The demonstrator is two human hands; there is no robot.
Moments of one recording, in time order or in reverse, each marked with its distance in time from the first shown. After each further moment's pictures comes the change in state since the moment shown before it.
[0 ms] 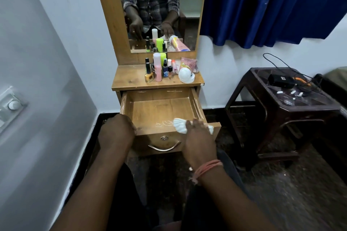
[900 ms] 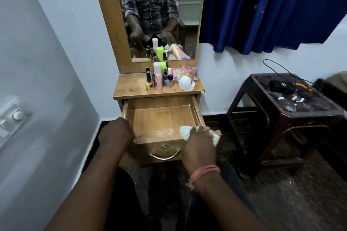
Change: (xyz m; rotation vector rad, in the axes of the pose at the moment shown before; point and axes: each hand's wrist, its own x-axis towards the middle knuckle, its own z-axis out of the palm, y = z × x) left_hand 0.037 0.001 -0.008 0.103 -0.205 -0.023; right_hand 0.006 -0.012 -0.003 -0.006 -0.023 0.186
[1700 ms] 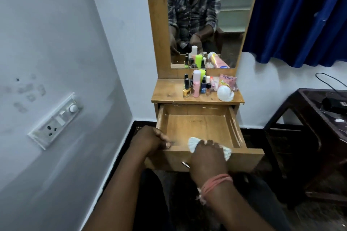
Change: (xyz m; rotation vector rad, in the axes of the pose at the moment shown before) left_hand -0.007 -0.028 -0.009 -0.474 -0.168 -0.040; right_hand -0.001 -0.065 0.010 -0.143 -0.126 -0.182
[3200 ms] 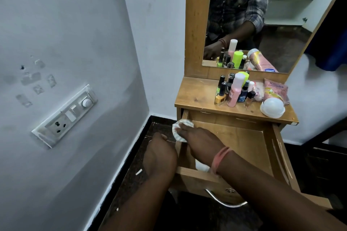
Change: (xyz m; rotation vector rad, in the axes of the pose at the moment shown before) left_hand 0.055 -0.025 0.027 -0.086 0.525 -0.261; right_hand 0.140 -0.072 0.010 0.092 -0.046 -0.813
